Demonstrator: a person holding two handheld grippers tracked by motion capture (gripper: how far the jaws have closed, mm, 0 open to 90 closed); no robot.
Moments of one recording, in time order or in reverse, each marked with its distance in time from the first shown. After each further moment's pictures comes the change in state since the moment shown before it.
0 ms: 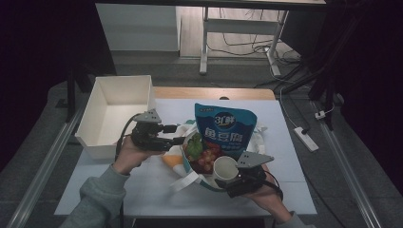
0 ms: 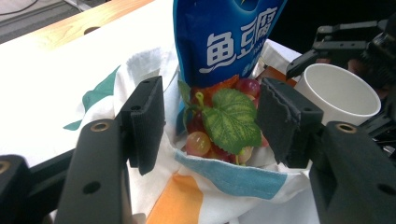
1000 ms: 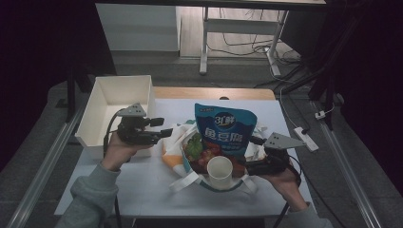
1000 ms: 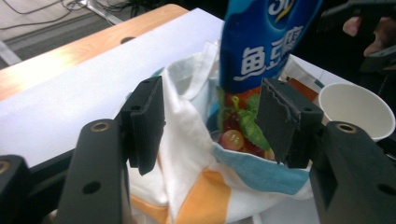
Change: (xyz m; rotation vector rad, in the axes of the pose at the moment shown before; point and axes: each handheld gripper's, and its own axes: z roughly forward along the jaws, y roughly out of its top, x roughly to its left) left arm 0.021 -0.003 -0.034 -0.052 0.083 -0.037; right arm -0.052 0.011 -0.043 -0.143 -0.099 0.103
